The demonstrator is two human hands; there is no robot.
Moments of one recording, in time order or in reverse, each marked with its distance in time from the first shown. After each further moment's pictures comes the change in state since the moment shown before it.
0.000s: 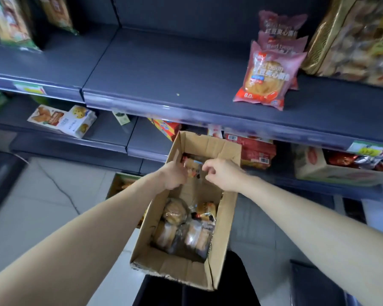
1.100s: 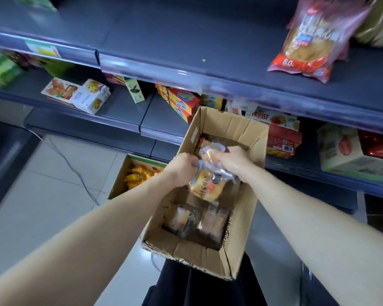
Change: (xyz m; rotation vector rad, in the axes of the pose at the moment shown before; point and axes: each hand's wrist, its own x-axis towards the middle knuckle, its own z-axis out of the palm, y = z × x) left_hand 0.014 -0.062 0.041 -0.045 0.164 0.038; right_hand 0.042 0.000 0.072 0.541 0.120 0.344
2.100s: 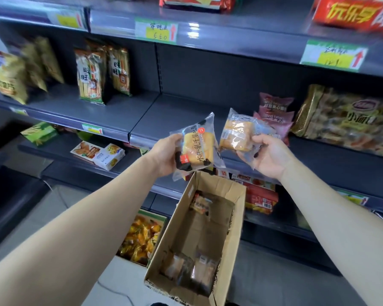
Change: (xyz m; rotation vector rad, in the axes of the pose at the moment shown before) left_hand -0.086 0.106 -0.171 -1.239 0.068 0.015; right_hand -0.122 -0.125 -0.175 1.162 -0.246 -0.241
